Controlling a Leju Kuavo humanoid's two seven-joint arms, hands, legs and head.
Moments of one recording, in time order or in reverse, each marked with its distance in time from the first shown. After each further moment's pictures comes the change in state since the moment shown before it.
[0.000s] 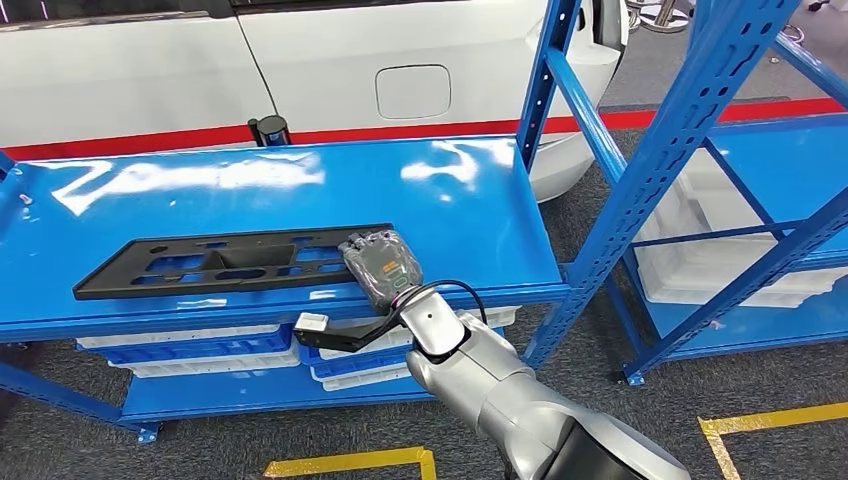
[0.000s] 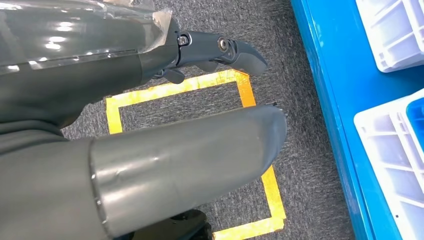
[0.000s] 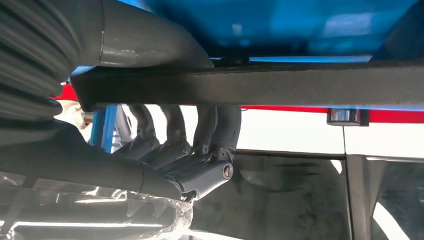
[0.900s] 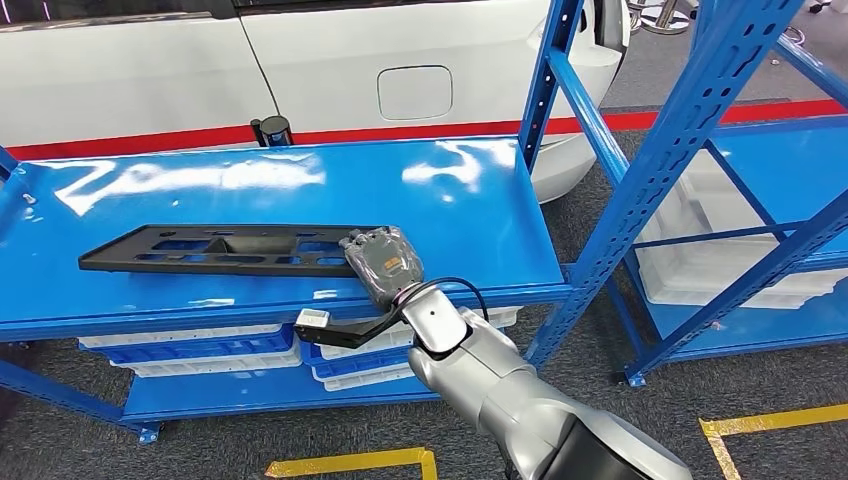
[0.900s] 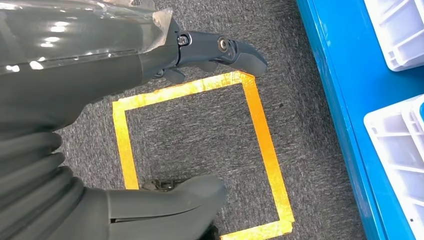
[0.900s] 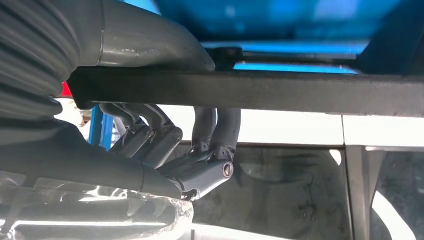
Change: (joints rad) left arm 0.000 0.001 0.000 0.000 -0.023 0.011 0.030; right arm -0.016 0.000 -0.022 0.003 -0.002 -0.046 -0.015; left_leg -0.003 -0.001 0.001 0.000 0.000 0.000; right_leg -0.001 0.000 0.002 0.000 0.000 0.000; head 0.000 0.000
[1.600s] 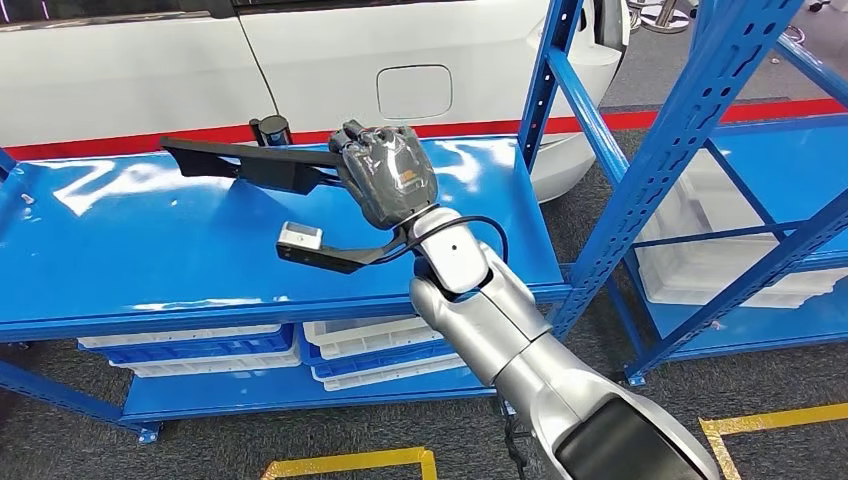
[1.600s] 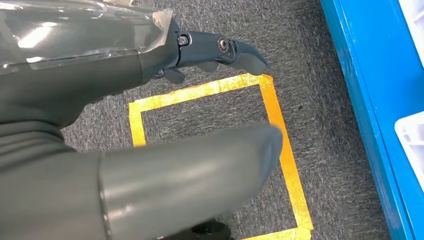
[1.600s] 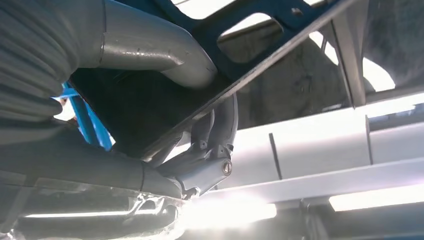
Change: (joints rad) left arm 0.011 0.021 0.017 0.000 -0.011 -0.017 0.053; right arm -0.034 -0.046 -0.332 -0.395 0.177 0.026 -0.089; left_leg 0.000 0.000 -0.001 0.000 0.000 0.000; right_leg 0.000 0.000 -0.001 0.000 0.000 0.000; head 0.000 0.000
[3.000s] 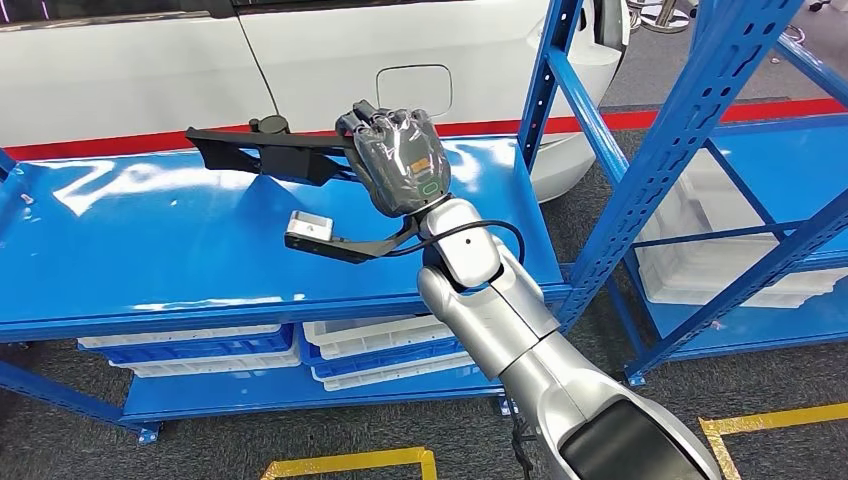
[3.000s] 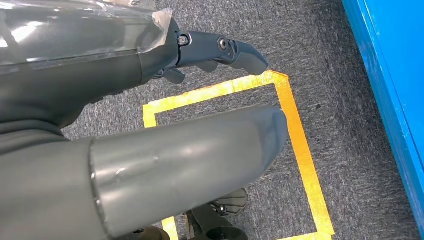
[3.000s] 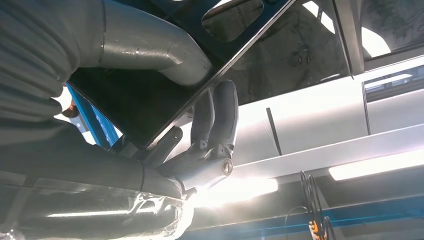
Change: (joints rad) left arm 0.002 0.008 0.005 0.000 -0.032 -0.001 0.068; right arm 0.010 -0.004 -0.072 -0.047 0.040 -0.051 -0.052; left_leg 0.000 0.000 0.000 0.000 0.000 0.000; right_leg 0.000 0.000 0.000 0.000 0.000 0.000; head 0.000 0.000
